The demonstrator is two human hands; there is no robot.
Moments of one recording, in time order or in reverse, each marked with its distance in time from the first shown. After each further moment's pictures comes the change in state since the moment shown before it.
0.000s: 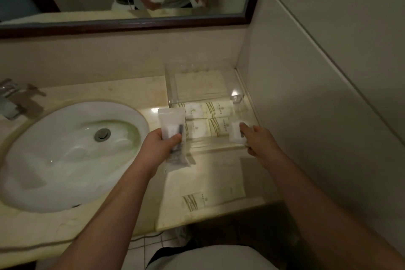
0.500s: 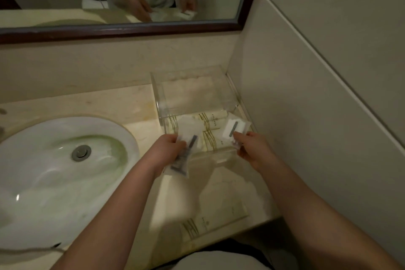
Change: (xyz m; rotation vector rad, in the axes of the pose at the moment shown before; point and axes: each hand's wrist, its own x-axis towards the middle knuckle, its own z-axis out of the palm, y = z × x) left_hand 0.075 0.011 0.019 0.245 -0.224 -0.078; right_hand 0.043 -0.005 0.019 0.279 0.053 0.193
